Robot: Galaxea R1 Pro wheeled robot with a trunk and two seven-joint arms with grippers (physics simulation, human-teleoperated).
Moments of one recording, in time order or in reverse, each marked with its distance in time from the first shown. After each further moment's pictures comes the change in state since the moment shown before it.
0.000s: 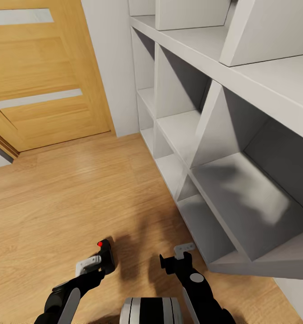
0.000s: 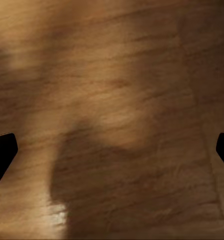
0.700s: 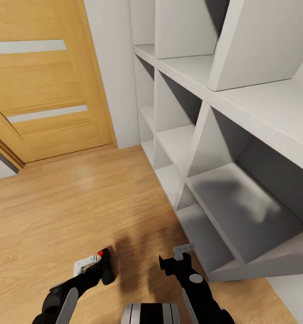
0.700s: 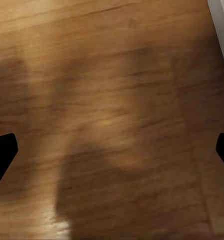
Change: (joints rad) left arm 0.001 0.000 0.022 -0.005 0.002 -0.004 -0.009; right arm 0.000 0.000 0.008 0.008 -0.004 0.002 0.000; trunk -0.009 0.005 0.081
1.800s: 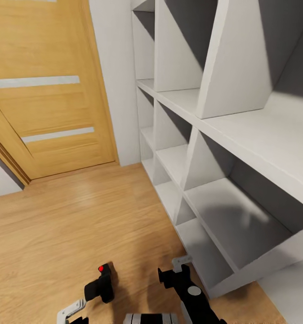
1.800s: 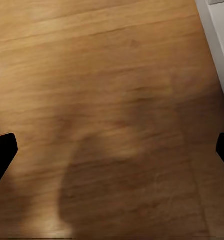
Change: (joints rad) left arm 0.118 0.017 0.074 0.285 0.008 -0.201 -0.014; right arm 0.000 0.000 -0.003 0.170 -0.009 -0.112 -0.001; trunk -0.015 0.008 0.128
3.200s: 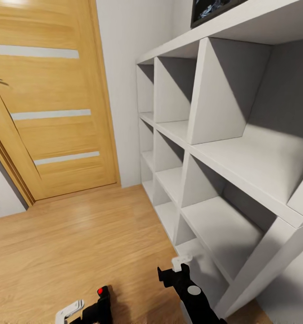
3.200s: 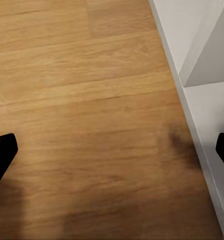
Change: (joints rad) left arm 0.000 0.007 0.002 0.000 0.004 0.003 0.008; right arm 0.000 0.000 0.004 -0.009 0.000 -0.003 0.001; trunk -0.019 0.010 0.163
